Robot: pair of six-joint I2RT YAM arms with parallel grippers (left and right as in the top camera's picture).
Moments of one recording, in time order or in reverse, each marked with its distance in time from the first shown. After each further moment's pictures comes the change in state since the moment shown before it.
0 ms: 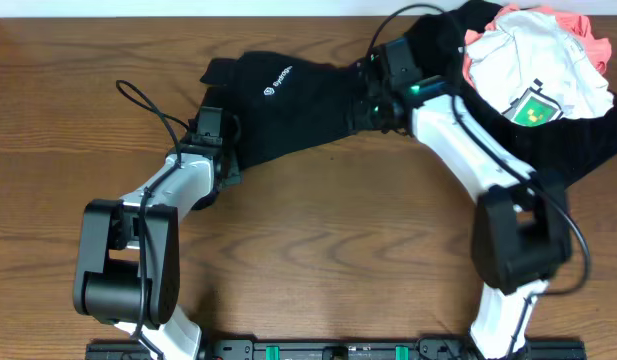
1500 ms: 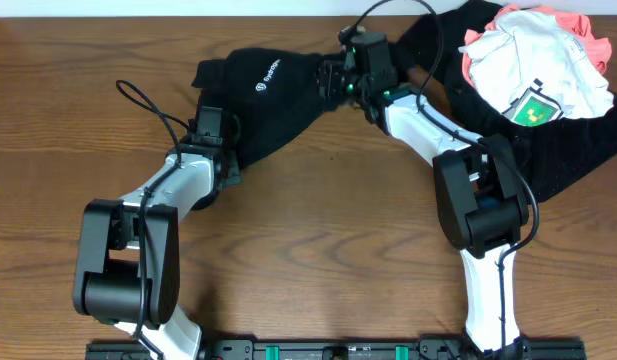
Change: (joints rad) left arm 0.000 0.000 0.000 0.000 0.000 0.000; right arm 0.014 0.256 0.094 0.640 -0.054 0.106
